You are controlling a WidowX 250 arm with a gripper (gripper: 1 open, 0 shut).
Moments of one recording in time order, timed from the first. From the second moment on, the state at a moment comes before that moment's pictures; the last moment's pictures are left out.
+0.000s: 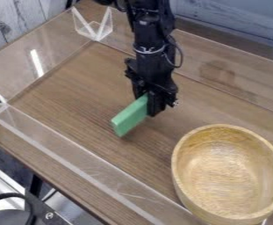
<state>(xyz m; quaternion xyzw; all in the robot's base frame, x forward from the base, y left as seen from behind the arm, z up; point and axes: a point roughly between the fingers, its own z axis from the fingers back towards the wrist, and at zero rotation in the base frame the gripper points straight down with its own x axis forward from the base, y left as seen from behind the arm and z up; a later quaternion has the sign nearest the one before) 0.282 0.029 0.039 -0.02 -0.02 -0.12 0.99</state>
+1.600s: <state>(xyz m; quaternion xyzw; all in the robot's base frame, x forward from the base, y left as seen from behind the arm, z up) 0.286 0.035 0.020 -0.03 0.00 -0.11 0.99</state>
